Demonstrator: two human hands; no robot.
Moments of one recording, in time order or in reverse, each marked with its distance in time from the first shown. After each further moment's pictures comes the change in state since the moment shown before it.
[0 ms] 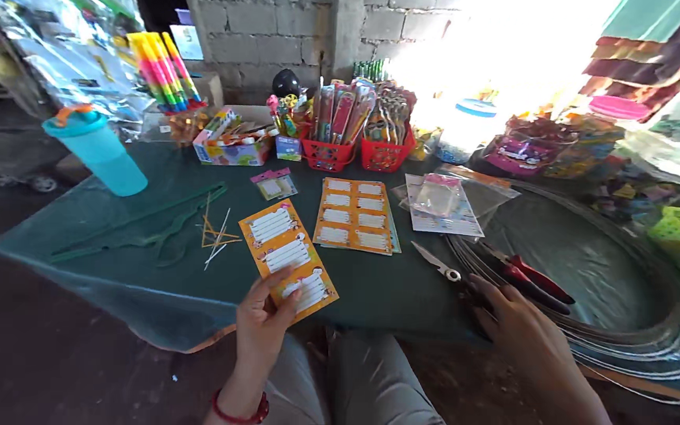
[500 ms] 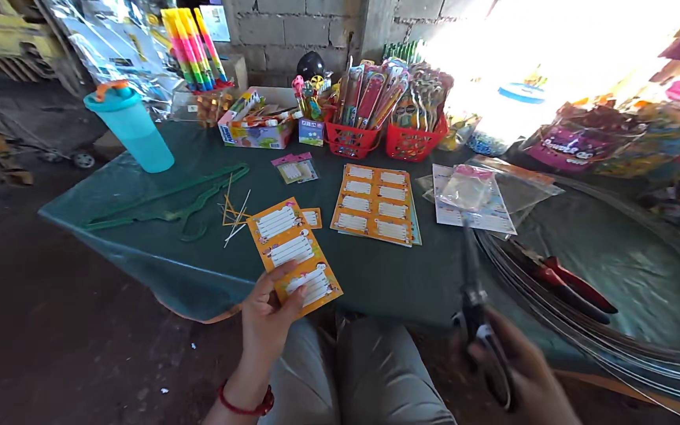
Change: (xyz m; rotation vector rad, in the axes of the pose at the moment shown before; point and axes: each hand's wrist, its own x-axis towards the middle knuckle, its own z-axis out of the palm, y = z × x) left_hand -0.020 0.005 -0.012 -0.007 0.063 -0.070; right_hand -0.048 -0.035 0.014 1.190 -0.159 -0.202
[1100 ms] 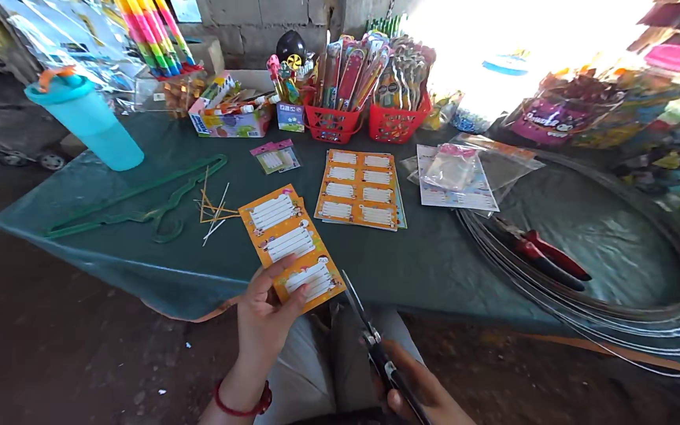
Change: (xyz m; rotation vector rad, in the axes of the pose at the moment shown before) left_hand -0.002 0.004 0.016 0.050 -0.102 0.039; right_hand -0.034 0.008 0.073 0.392 -0.407 0.272
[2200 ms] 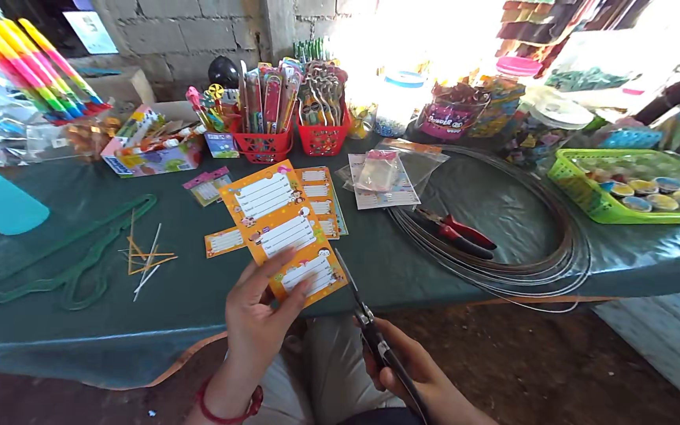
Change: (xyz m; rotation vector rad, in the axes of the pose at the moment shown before) left_hand 0.035 0.019 0.066 0.021 -0.238 0.220; right_hand -0.010 -0.019 -0.030 -0.073 0.191 -0.271
